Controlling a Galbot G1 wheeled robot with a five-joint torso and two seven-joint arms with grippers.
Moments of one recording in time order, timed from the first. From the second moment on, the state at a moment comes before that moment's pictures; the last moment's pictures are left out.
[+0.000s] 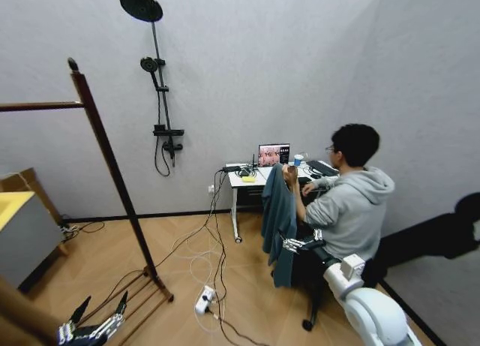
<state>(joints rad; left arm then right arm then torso) 1.94 -1.35 -0.90 -2.27 -0.51 -0.14 0.13 -1.29 1.13 0.70 2.21 0.40 -0.37 -0.10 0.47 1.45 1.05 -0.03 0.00</state>
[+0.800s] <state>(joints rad) 1.94 -1.35 -0.90 -2.27 -0.51 -0.14 0.13 -0.75 0.97 0.60 1.70 0.50 -0.32 -0.03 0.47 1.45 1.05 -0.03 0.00</state>
